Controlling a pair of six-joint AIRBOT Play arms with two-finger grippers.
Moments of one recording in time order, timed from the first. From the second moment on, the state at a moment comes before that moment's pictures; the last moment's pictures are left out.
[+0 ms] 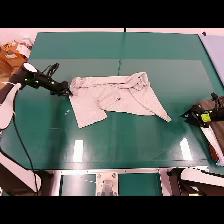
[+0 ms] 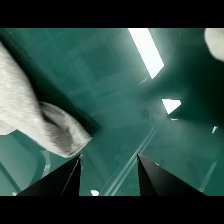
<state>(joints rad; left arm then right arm) 0.12 -1.87 1.53 0.88 -1.30 -1.15 -0.69 -1.36 0.86 -1.03 1.26 1.27</state>
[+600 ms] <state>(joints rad) 0.14 -1.86 1.53 0.88 -1.33 -1.15 -0.50 -1.48 0.81 -0.94 1.15 1.28</state>
